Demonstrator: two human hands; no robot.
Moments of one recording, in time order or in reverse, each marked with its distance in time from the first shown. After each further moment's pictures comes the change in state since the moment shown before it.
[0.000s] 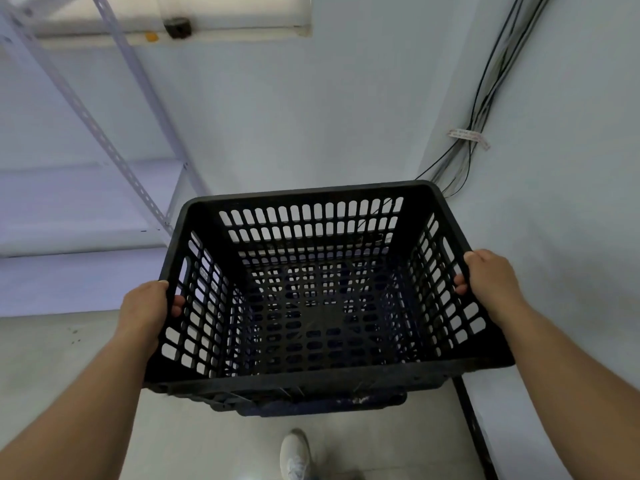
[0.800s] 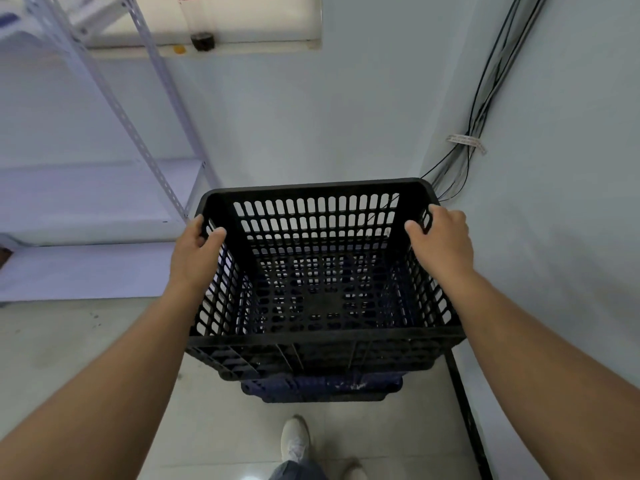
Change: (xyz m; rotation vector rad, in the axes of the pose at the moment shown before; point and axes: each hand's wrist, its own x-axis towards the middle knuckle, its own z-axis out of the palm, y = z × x) left_hand -0.088 0.044 0.011 0.014 -0.088 0.473; right_hand -0.049 -0.058 0.008 -0.379 0.104 -0.359
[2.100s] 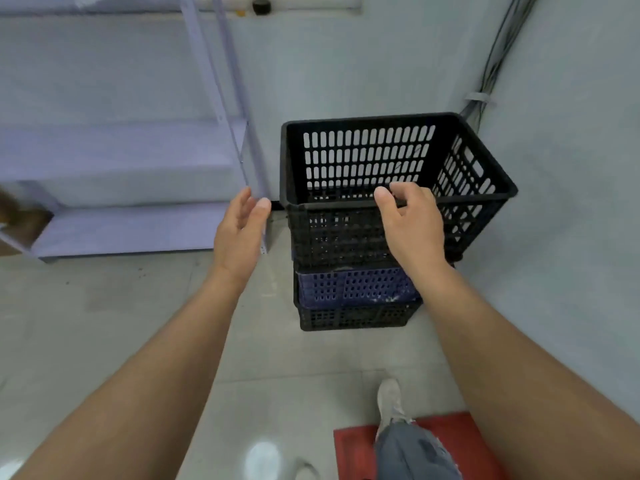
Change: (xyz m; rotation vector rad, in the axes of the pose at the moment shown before) left_hand -0.187 -0.070 -0.194 -0.260 -0.128 0.044; right_hand -0.327 -0.137 0.007 0.337 0.053 -0.092
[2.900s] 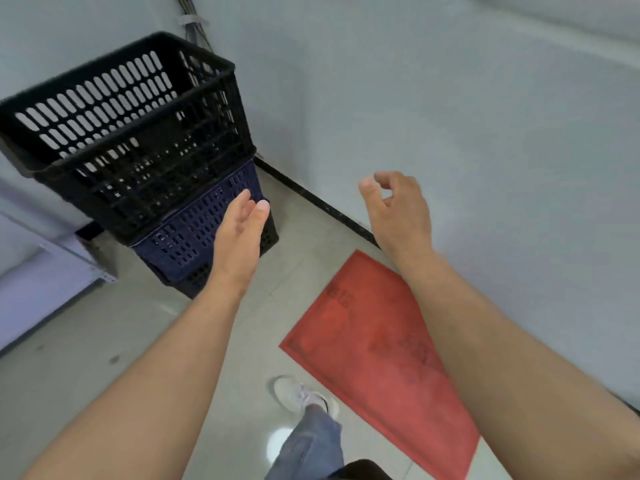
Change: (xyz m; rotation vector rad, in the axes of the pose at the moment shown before) left_hand -0.275 -0.048 0.073 0.076 -0.804 0.062; right_hand -0.345 0.108 -0.156 -0.057 0.503 0.569
